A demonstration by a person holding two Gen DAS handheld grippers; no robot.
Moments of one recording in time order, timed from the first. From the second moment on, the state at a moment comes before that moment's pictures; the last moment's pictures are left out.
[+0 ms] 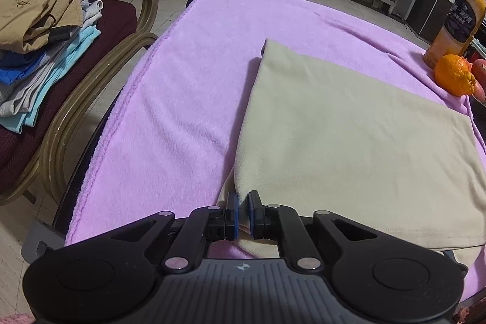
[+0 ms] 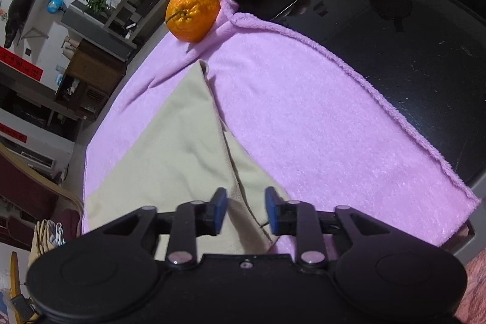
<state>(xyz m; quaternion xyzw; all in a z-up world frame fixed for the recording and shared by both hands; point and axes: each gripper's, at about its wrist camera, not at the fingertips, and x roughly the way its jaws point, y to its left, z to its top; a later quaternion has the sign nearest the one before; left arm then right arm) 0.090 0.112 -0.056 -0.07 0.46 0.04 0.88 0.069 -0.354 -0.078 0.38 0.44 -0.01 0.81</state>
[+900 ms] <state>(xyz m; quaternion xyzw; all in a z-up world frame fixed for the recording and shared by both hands) 0.070 0.095 -0.055 -0.02 0.48 0.08 0.88 0.071 -0.329 -0.066 0.25 0.48 -0.03 0.84</state>
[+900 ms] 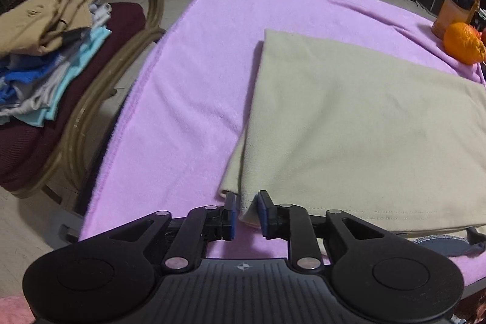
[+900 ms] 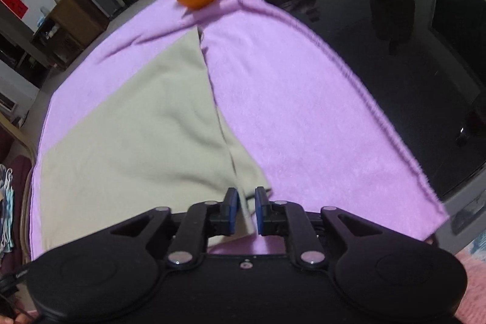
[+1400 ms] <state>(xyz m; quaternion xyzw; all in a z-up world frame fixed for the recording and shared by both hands) 0.155 0.068 0.010 -0.02 0.37 -0.01 0.93 0.150 -0.308 0.027 0.31 0.31 0.11 0.89</state>
